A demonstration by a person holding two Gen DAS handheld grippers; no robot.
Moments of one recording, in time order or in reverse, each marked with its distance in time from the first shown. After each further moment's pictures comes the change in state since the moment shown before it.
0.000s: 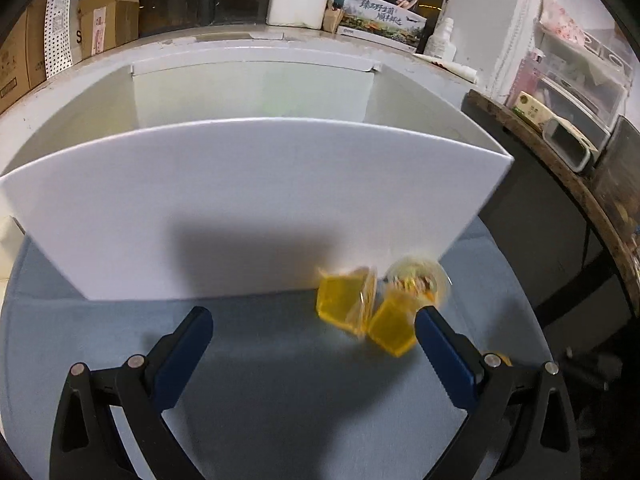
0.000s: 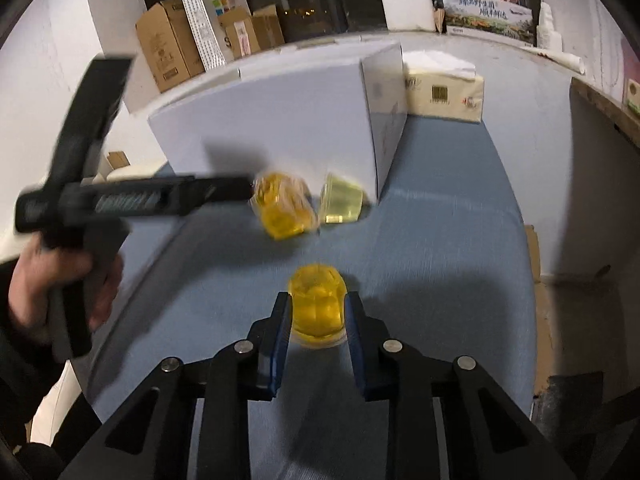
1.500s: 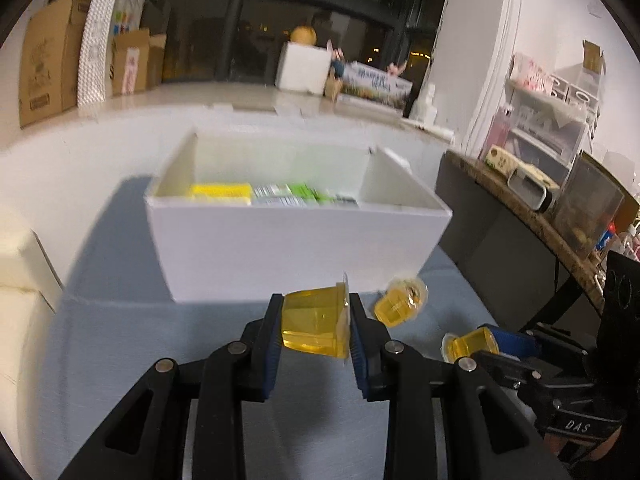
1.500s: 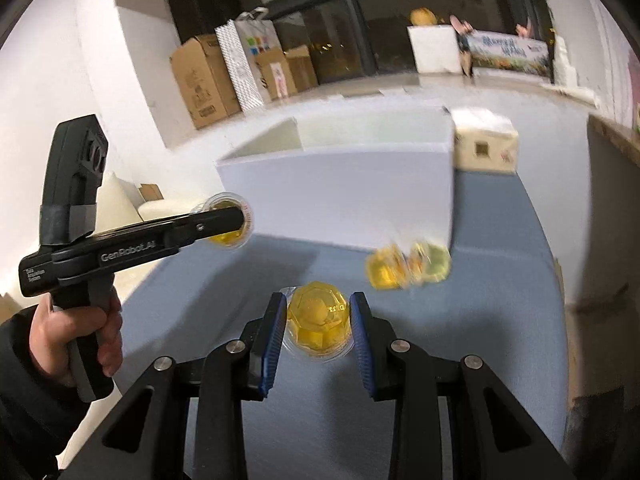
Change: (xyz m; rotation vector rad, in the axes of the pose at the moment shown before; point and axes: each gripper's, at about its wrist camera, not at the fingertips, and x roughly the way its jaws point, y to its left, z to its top) left arm -0.119 0.042 -0.023 0.005 -0.231 -0.052; right arm -0.042 0.071 0.030 -0.038 -0.175 0.086
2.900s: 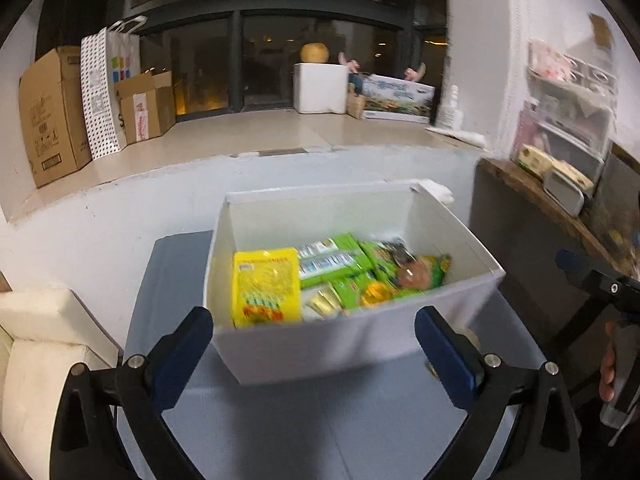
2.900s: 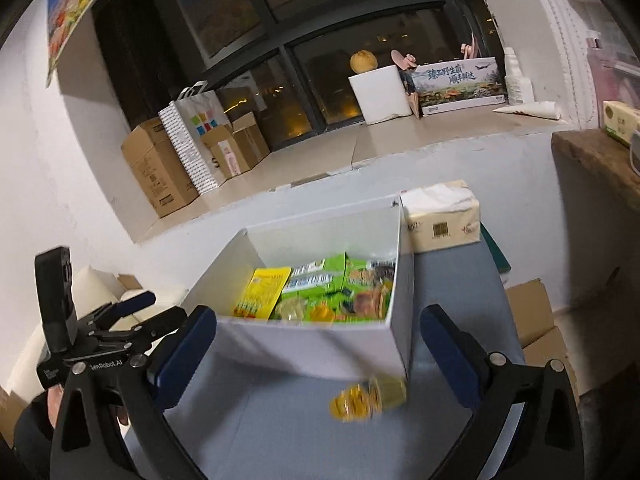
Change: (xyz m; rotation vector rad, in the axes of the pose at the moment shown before) left arm 0.003 0.011 0.059 0.122 -0.003 0.135; right arm -0.017 -0.057 0.083 0.204 -0.130 -0.082
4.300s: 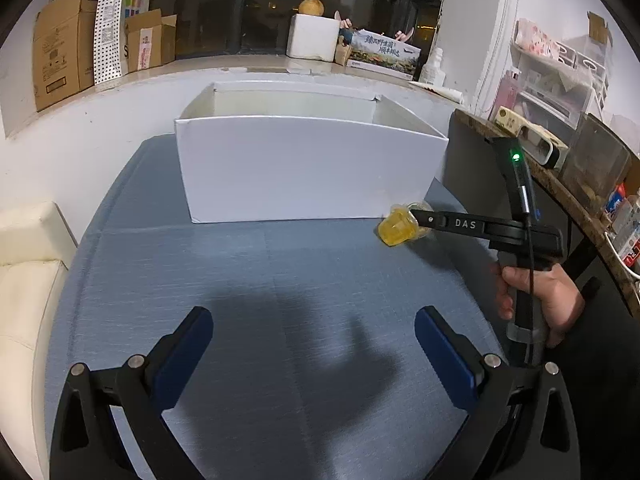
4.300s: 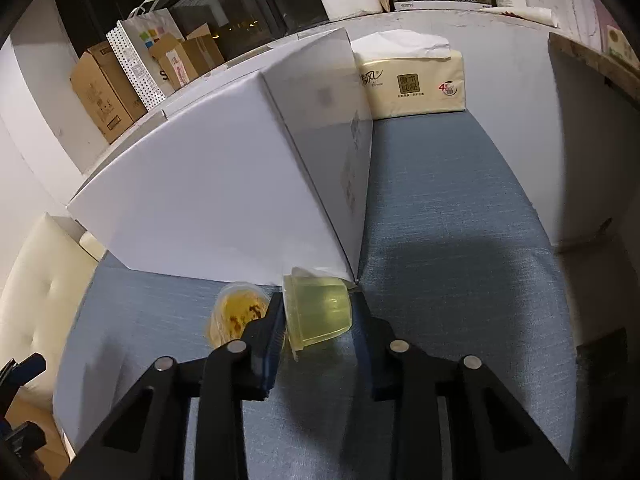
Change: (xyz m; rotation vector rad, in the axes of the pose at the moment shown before) left arm -0.029 -0.036 -0.124 -0.105 0.134 -0.068; right arm 0.108 -0.066 -0.080 0.004 0.257 -0.109
